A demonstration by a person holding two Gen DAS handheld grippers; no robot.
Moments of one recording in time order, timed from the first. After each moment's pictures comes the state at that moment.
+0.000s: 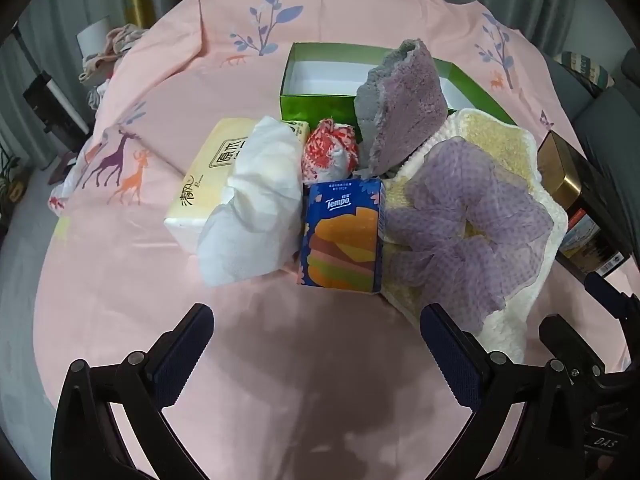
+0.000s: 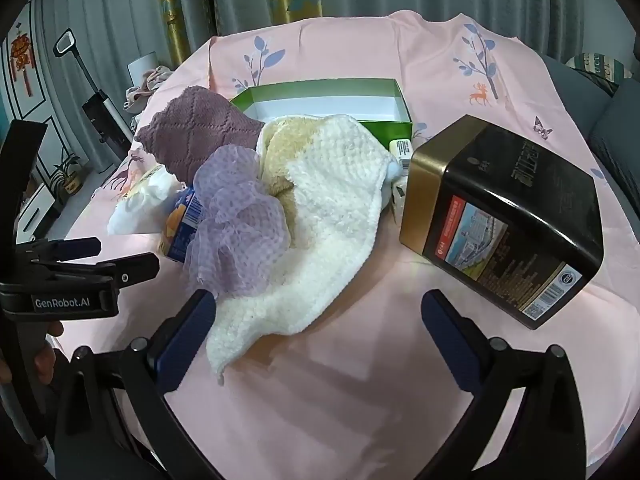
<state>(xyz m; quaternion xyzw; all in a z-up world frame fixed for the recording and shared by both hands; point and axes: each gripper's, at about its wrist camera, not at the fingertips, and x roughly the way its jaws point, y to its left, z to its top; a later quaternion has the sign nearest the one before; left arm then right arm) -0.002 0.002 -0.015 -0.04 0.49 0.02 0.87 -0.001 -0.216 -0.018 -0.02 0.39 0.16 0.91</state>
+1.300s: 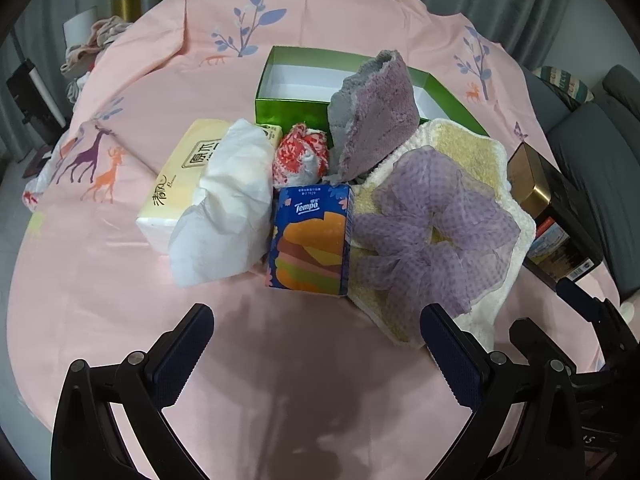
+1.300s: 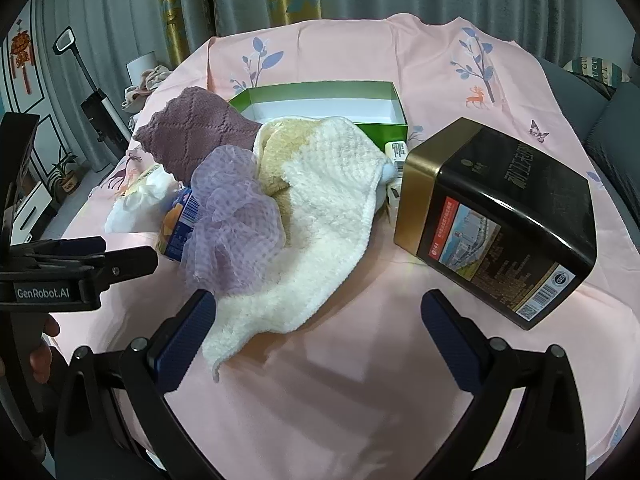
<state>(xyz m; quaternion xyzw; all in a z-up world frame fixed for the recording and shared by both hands) -0.003 0.003 -0.012 -0.08 0.48 -0.03 0.87 -0.003 -0.217 -0.016 -0.03 0.39 0.16 0.91</state>
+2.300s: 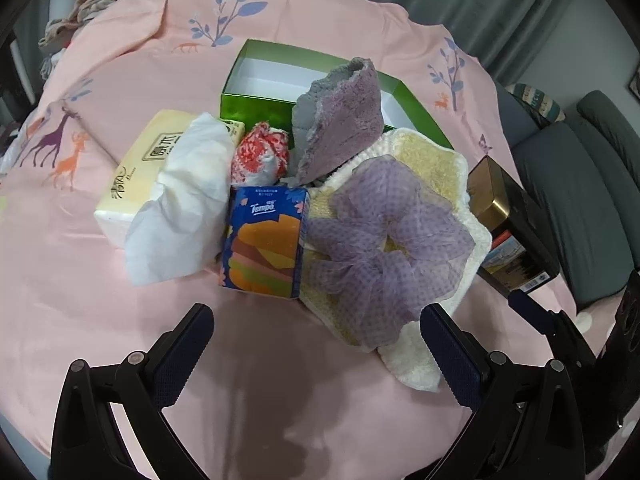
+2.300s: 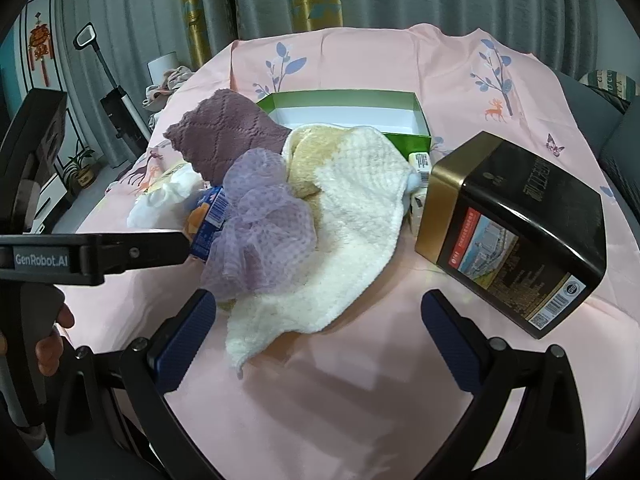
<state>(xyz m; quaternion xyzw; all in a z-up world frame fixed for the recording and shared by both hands) 0.002 0.005 -0.007 -0.14 0.48 -0.10 0.86 -0.011 -0.208 -0.011 -0.04 0.37 0.19 0.91</state>
